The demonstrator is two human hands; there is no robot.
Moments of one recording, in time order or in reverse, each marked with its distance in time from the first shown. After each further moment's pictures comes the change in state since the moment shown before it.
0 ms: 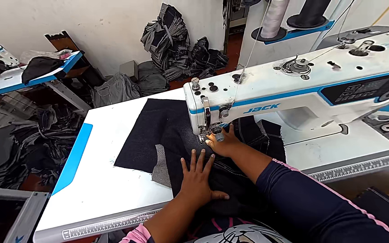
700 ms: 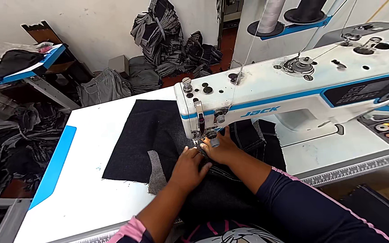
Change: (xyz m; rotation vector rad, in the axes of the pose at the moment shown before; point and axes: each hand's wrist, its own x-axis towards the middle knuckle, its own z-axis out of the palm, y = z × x) left_hand 0.052 -0.035 0.013 -0.121 0.583 0.326; right_hand -0.005 0.001 0.005 -0.028 0.033 -0.027
